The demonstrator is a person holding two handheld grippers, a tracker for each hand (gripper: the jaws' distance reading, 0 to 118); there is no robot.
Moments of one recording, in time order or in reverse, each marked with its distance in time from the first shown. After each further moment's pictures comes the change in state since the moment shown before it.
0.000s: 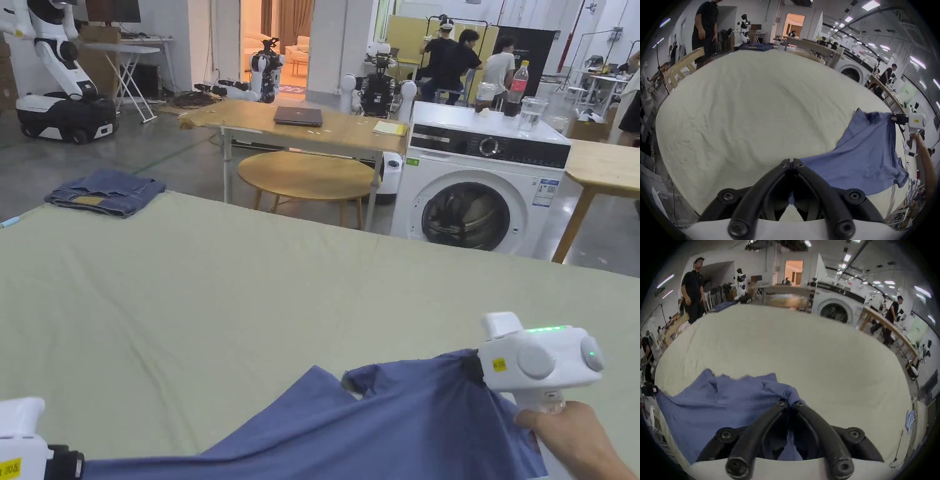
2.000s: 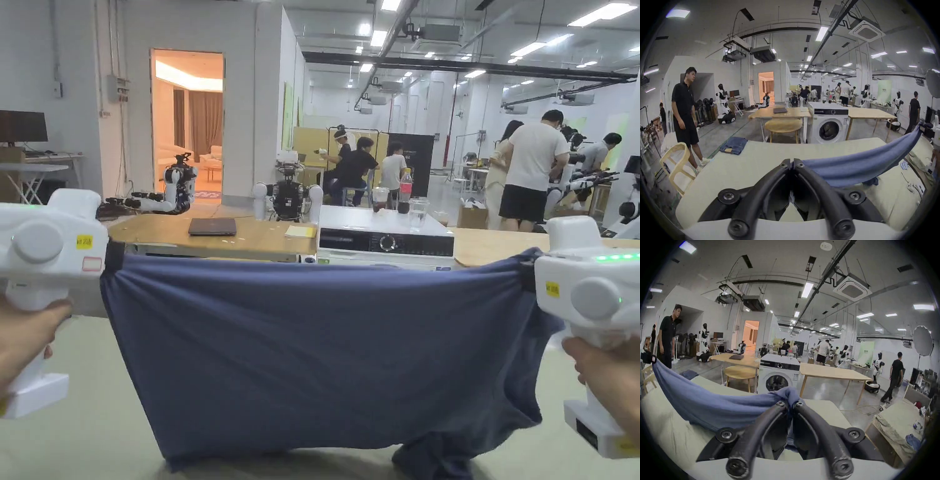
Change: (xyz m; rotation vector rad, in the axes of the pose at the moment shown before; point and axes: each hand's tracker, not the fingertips) left arm 0.166 0.285 0.081 0.514 -0.075 -0.334; right arm 0.073 0.073 0.274 0.555 -0.426 -0.130
